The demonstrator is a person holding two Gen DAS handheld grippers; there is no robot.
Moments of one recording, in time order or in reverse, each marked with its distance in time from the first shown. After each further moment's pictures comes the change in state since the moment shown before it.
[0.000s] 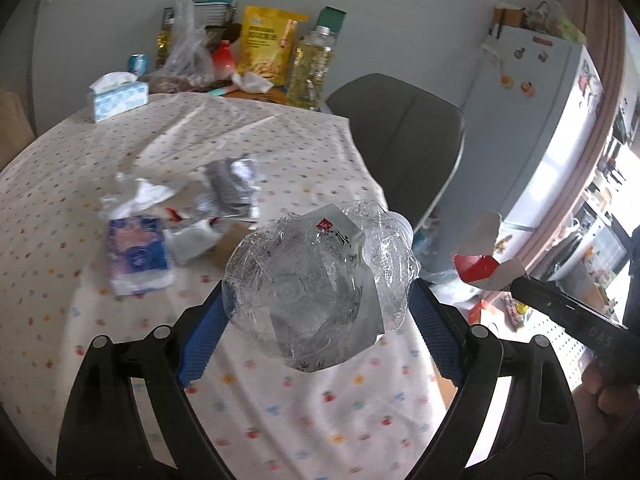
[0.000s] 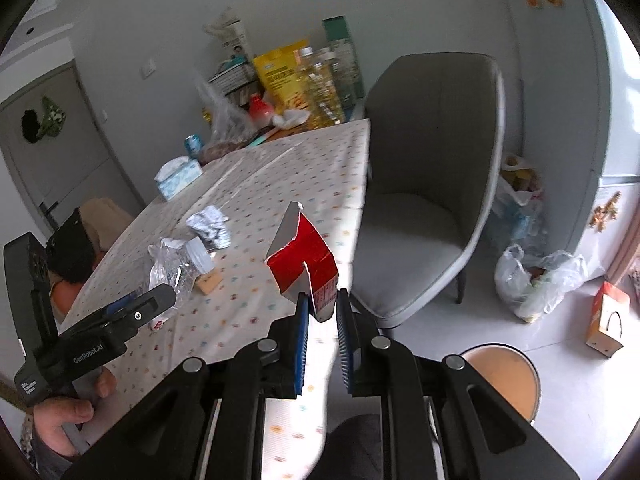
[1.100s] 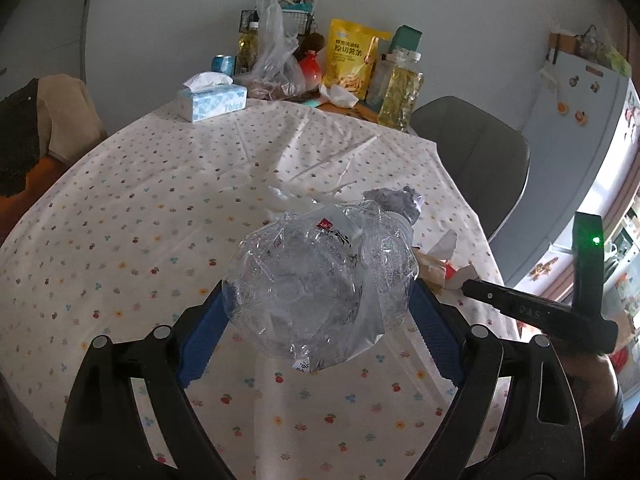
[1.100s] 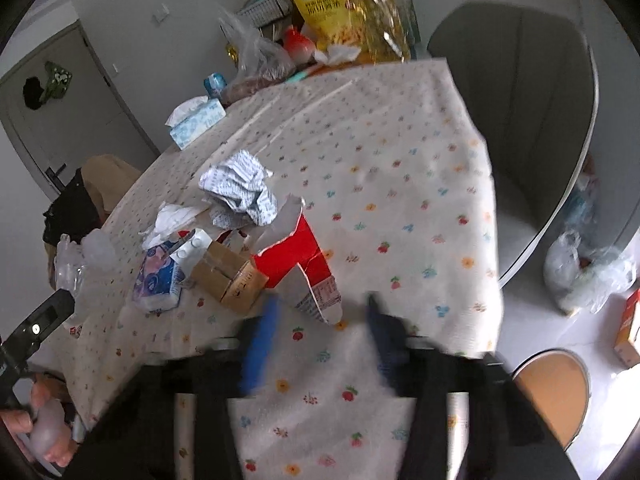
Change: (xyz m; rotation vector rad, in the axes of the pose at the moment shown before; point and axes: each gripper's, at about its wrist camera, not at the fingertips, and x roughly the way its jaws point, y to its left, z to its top) left arm -0.056 0.126 0.018 -0.075 -0.021 0.176; right arm 0.149 0.089 0.014 -0.039 0.226 0.124
